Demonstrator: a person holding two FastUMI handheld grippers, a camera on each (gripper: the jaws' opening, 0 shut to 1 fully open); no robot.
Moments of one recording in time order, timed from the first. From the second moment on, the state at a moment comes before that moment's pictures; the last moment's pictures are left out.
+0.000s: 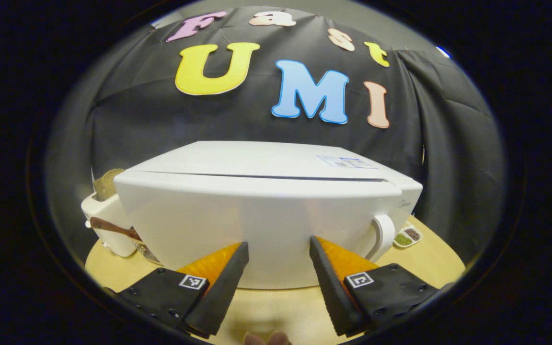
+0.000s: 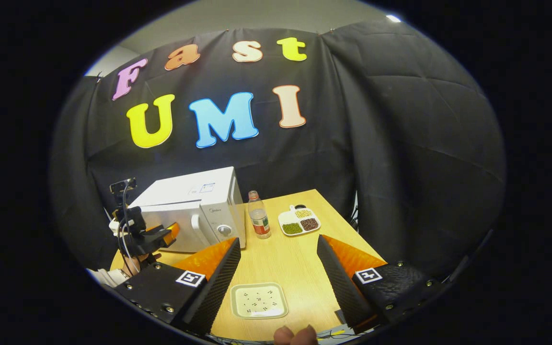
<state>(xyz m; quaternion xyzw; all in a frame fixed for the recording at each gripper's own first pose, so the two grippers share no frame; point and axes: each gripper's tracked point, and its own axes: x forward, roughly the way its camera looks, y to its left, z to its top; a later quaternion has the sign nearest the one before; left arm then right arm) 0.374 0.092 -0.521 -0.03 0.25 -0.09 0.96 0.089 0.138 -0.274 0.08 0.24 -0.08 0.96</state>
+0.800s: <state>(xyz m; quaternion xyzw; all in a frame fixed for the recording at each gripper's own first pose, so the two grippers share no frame) 0.219 0.119 -0.599 -0.04 0.36 -0.08 0.93 0.037 0.125 -0.256 0.09 0.23 -0.06 0.97</state>
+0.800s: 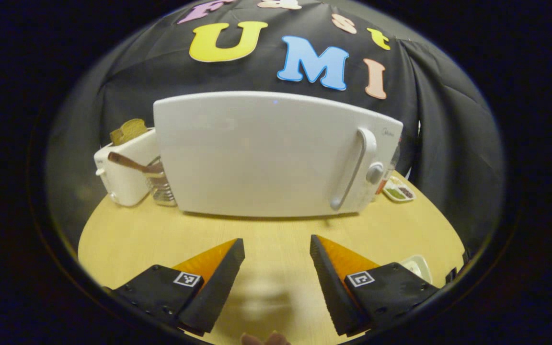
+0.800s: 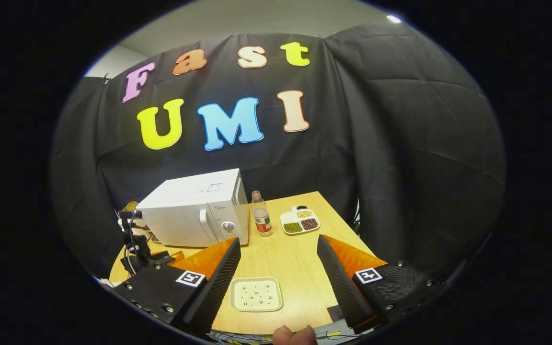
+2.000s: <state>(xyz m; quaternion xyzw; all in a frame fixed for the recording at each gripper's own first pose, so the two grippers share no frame) -0.002 0.131 -0.319 -0.03 0.24 0.09 0.97 0.087 0.176 -0.349 0.11 0.27 0.13 0.95</state>
